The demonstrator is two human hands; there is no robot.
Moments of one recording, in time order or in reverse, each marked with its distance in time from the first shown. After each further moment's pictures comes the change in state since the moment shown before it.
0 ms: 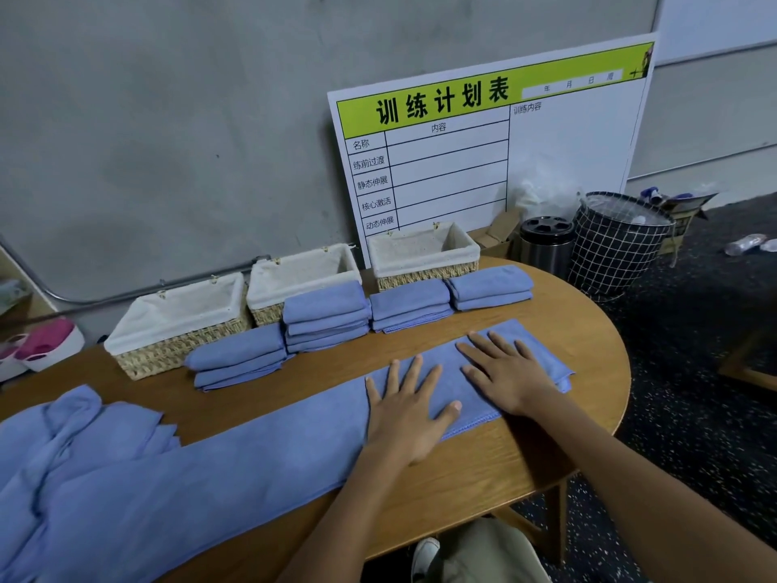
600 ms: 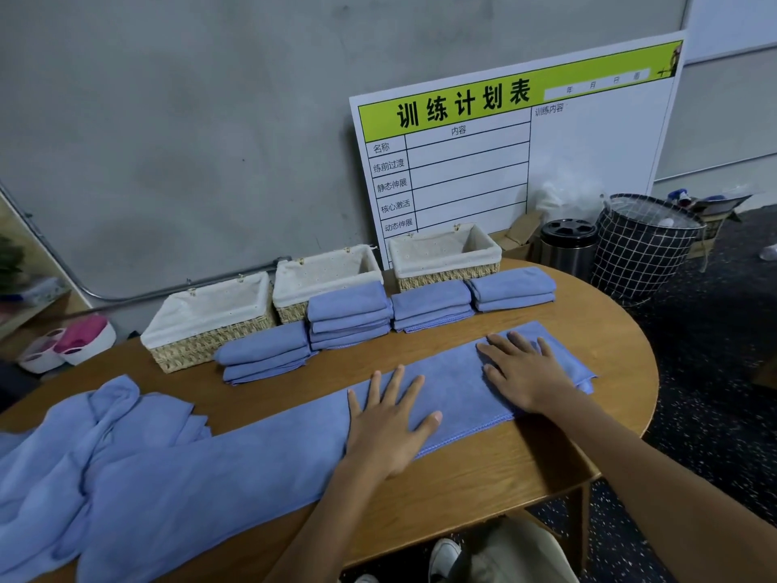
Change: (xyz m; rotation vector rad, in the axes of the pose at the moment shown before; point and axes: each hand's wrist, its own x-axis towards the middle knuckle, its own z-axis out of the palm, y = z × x) left_hand -0.032 -0.050 -0.003 0.013 -0.016 -0.067; right_hand 0.002 -0.015 -0.011 -0.084 0.001 0.010
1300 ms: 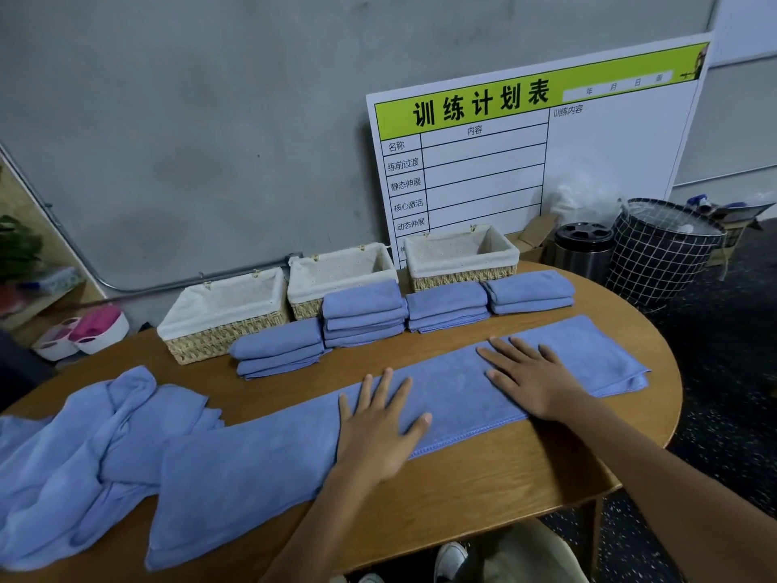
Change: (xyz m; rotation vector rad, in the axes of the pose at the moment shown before) left_hand -0.009 -0.028 0.002 -0.005 0.054 -0.059; right_hand 0.003 -0.001 0.004 0.033 -0.076 -0.089
